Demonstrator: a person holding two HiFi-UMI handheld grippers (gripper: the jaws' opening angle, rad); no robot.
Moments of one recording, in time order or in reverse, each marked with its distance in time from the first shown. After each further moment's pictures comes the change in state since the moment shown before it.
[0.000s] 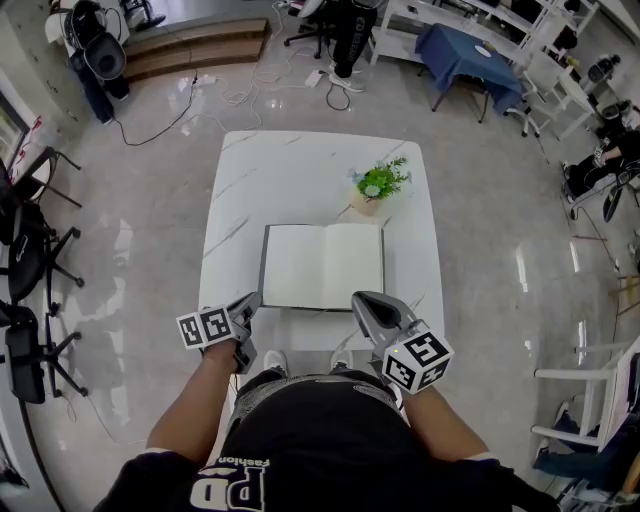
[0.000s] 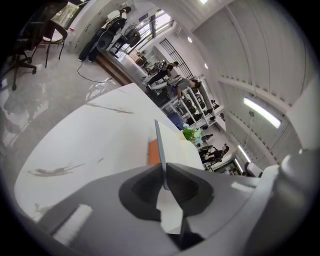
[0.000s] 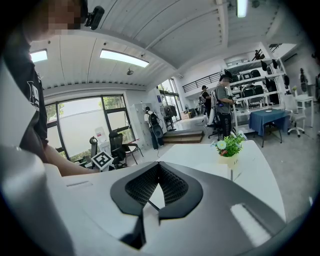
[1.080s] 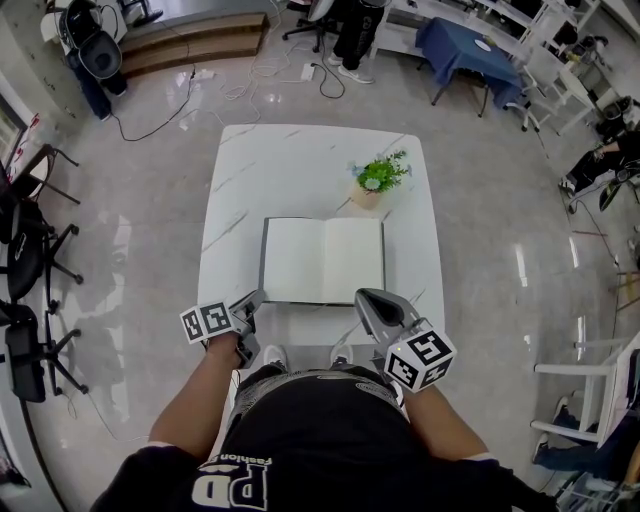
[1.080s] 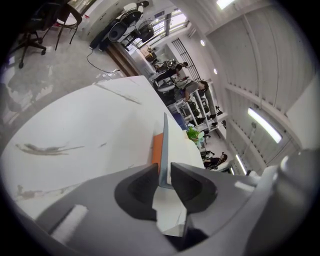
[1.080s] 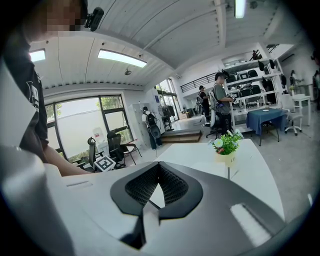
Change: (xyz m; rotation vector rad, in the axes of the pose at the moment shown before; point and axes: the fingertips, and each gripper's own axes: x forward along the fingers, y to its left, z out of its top) left arm 0.013 0.017 -0.014 -0.130 0.015 -0.027; right arm -0.004 -0.003 -0.004 0.013 0.000 -0.024
